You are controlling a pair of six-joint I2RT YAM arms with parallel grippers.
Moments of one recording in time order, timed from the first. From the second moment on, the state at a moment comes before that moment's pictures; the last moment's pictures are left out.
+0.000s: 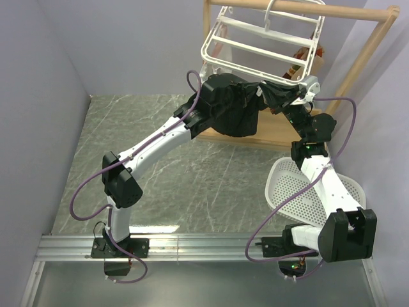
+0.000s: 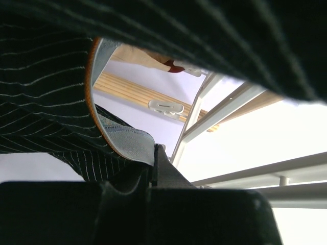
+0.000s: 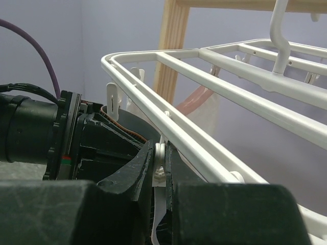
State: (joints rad) left arm -0.83 1.95 2.03 -0.21 -0.16 -1.96; right arm 0.08 1.22 0.94 0.85 -0.59 0.17
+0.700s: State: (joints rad) left arm -0.83 1.95 2.03 -0.22 -0.14 -1.96; right arm 0.08 1.23 0.94 0.86 -0.59 0.15
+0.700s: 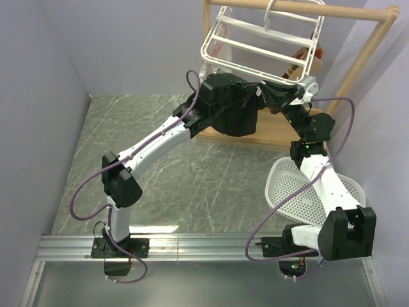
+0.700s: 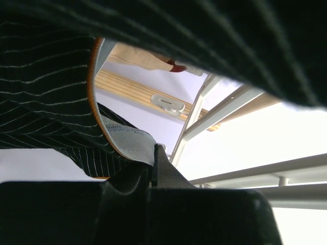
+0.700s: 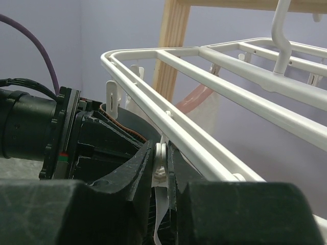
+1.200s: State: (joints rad) left arm -0.82 1.95 2.03 -0.25 -0.13 -1.96; right arm 0.09 1.24 0.94 0.86 -0.59 0.15
